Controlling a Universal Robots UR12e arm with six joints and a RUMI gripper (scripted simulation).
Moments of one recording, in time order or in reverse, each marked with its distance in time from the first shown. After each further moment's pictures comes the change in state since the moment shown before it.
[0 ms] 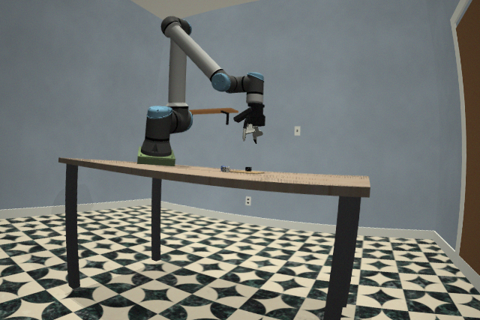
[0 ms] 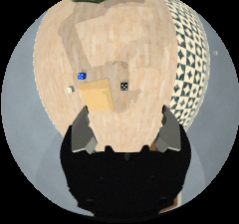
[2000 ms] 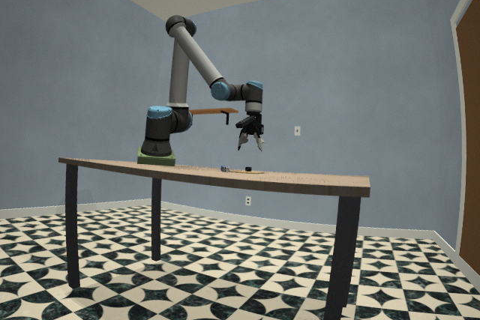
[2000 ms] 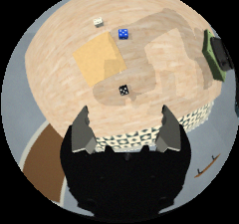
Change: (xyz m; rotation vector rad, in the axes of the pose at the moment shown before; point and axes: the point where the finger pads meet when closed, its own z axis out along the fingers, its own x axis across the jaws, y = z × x) arm -0.001 -0.001 0.043 0.006 -0.003 -1.270
